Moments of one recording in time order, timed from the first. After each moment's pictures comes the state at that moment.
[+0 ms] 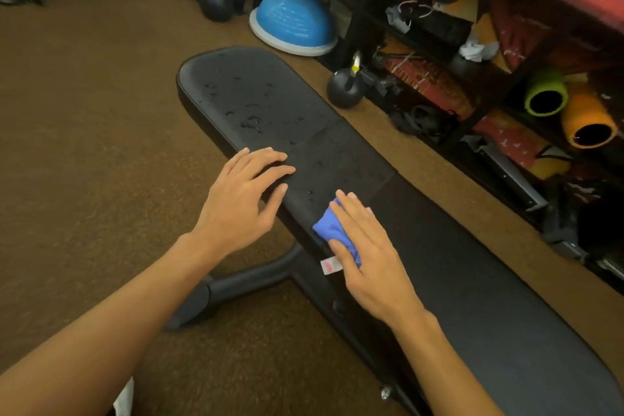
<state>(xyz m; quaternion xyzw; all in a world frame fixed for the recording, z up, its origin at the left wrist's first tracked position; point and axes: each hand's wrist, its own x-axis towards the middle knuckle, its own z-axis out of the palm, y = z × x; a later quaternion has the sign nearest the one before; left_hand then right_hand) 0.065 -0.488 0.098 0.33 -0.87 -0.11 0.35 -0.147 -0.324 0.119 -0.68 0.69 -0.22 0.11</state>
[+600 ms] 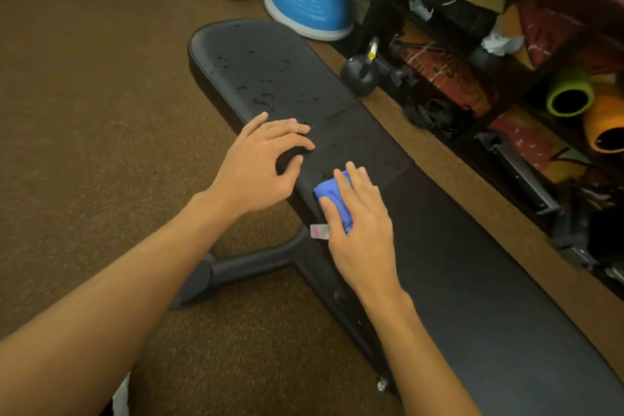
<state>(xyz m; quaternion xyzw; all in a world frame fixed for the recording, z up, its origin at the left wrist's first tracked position) 0.051 -0.510 0.101 0.34 -0.86 -0.18 0.34 -0.112 -0.357 0.114 -0.61 0.74 -0.28 0.08</state>
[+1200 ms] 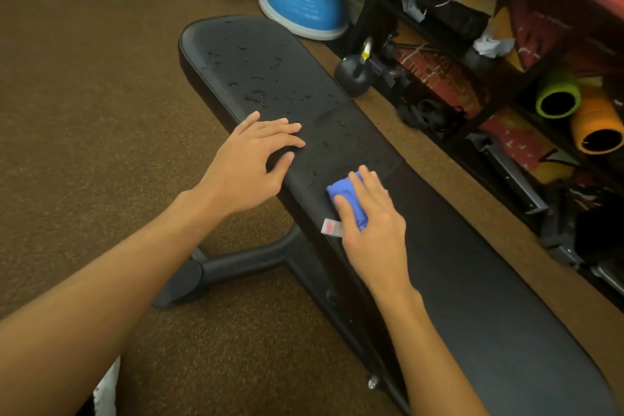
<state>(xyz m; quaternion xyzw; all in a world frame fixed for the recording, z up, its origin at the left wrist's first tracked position) 0.054 -0.508 0.104 0.34 -0.86 -0.20 0.33 -0.140 -0.351 0.116 -0.57 0.76 -0.31 0.08</state>
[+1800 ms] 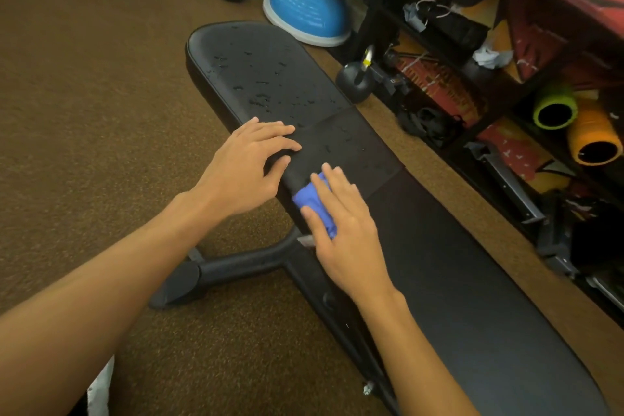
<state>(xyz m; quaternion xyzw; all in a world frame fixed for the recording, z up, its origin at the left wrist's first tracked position) 0.062 -0.505 0.108 0.35 -0.86 -0.19 0.32 -0.116 -0.356 0.119 -0.68 0.69 -0.23 0.07</state>
